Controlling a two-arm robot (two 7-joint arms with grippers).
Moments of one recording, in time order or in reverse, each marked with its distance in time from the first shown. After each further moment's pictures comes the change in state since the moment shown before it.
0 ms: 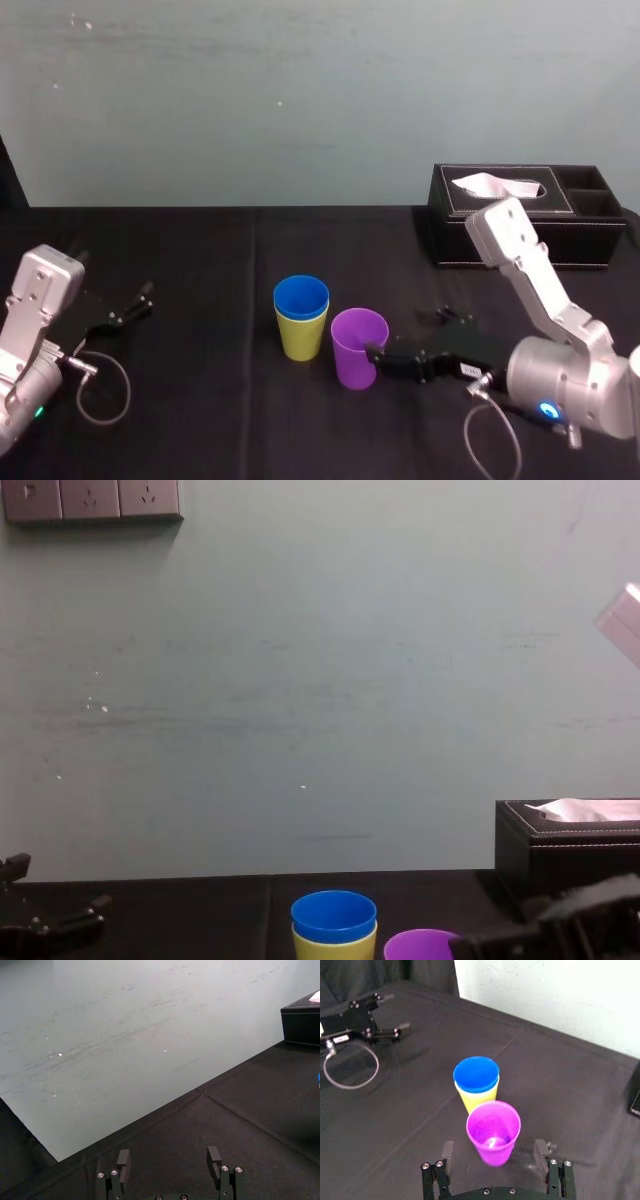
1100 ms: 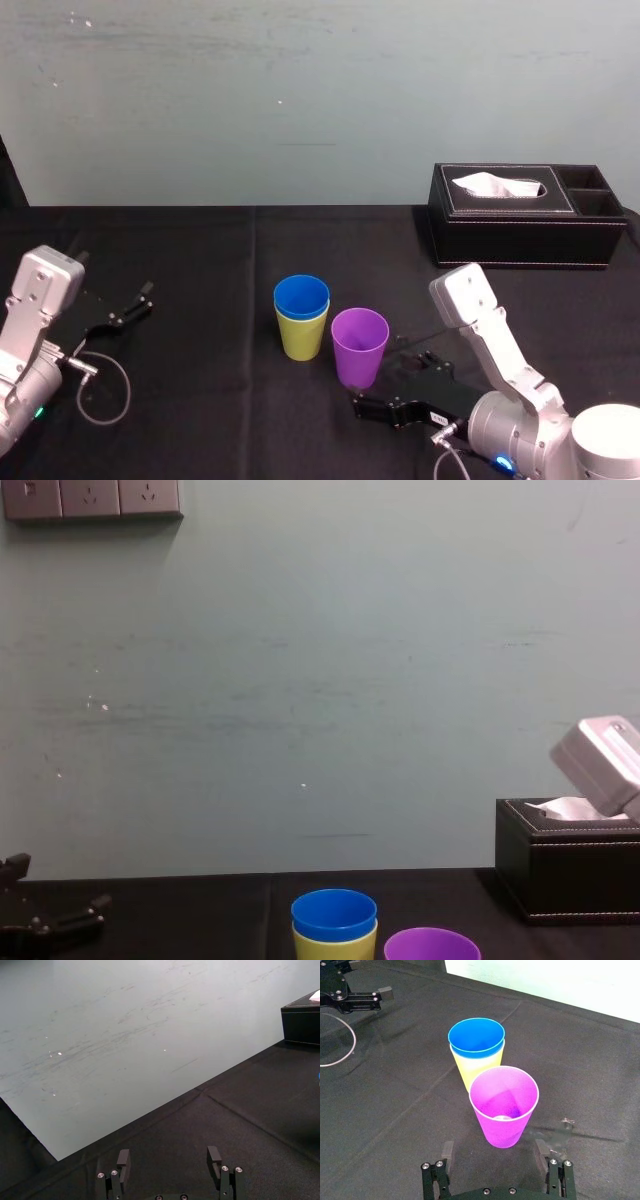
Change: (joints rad) left arm 0.000 0.000 0.000 0.000 0.000 0.000 0.000; right arm -0.077 -0.091 -0.050 0.101 -0.105 -0.122 -0.080
